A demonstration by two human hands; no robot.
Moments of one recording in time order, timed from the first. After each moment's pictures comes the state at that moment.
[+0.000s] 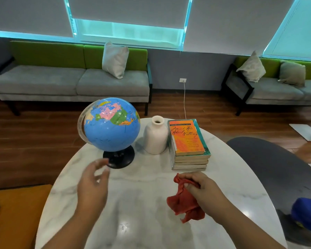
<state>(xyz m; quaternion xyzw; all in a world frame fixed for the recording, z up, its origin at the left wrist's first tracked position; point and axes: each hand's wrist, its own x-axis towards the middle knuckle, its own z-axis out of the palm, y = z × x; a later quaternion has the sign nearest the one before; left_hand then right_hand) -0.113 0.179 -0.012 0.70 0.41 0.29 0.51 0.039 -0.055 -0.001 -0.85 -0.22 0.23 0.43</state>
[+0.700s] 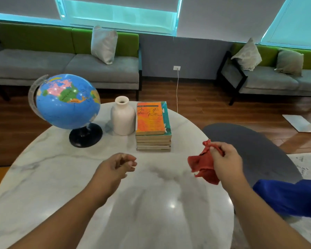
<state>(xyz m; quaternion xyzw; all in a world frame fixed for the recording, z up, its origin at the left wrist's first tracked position) -0.051 0.027 0.000 0.70 0.32 0.09 0.63 0.139 -0.201 0.009 -0.87 -0.04 0.03 0.49</state>
